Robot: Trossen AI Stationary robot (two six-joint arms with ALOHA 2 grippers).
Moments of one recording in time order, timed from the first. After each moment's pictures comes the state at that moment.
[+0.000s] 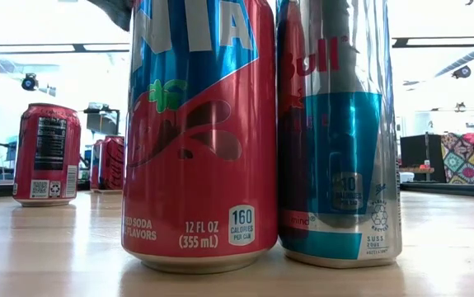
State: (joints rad) left arm 0.56 1.50 1.22 0.08 0.12 -0.15; right arm 0.06 1.19 1.59 -0.88 0.53 0.40
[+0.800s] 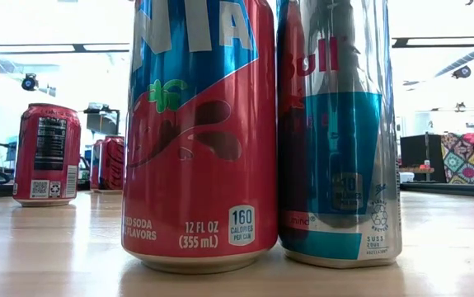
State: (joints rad) left arm -0.15 1.24 1.16 -0.16 -0.40 -0.40; right arm 0.12 1.41 1.46 -0.81 0.18 0.36
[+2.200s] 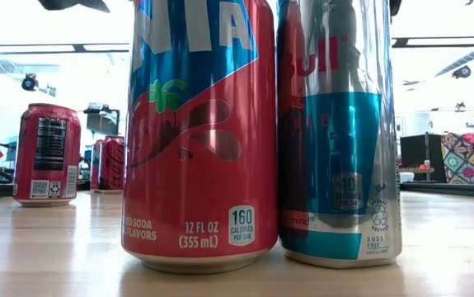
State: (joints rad) left arm -0.38 0.97 1.16 -1.02 -0.62 -0.87; right arm 0.18 1.53 1.46 -1.28 0.34 0.57
